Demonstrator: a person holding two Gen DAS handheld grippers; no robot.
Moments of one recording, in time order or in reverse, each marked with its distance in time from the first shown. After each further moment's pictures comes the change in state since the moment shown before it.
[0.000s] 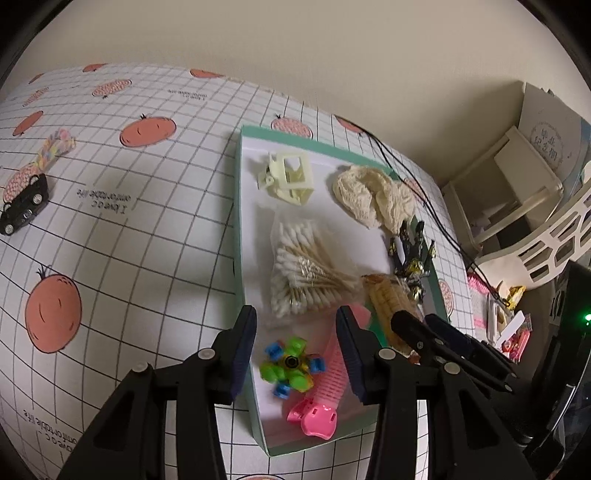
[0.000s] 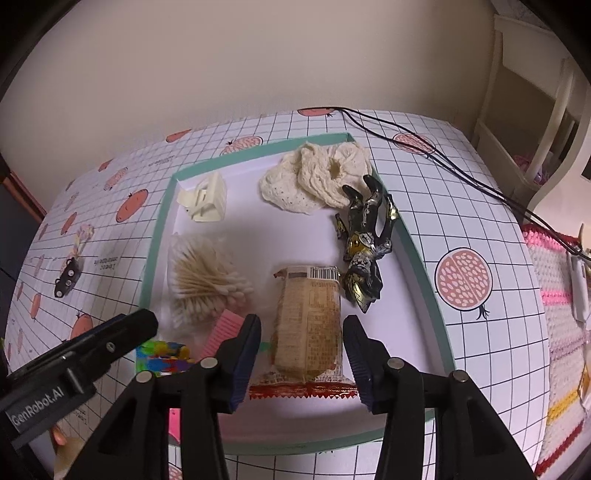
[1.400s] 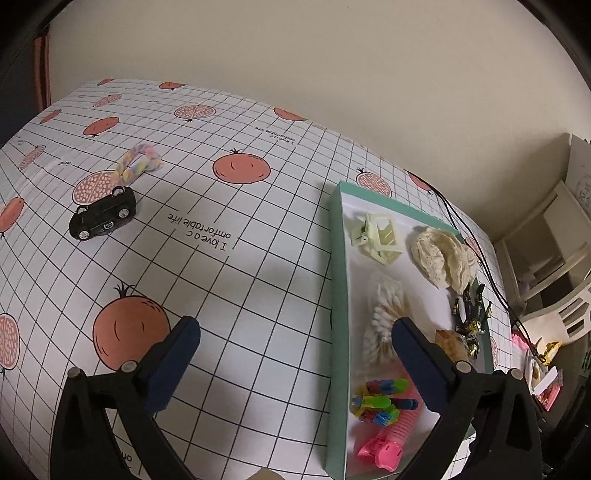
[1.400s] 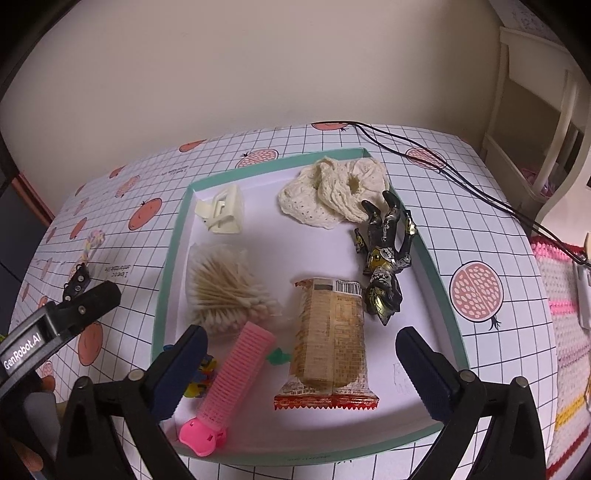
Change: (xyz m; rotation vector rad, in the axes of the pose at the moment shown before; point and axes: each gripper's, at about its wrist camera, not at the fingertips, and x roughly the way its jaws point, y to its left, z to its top) left arm -0.023 0.048 0.010 -0.122 -0.161 0.197; right arm -0.002 0.011 0.000 -0.013 -0.055 0.026
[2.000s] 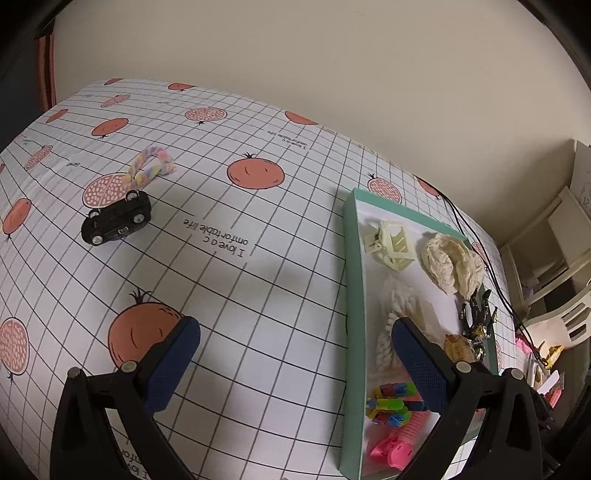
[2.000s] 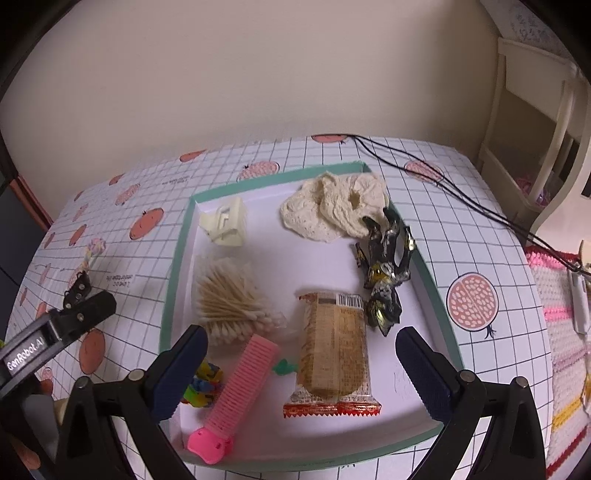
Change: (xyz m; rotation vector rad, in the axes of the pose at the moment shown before) left arm -0.005 0.014 0.007 -0.005 -0.004 0.019; right arm -0.008 0.006 0.005 -0.001 -0.044 -0.015
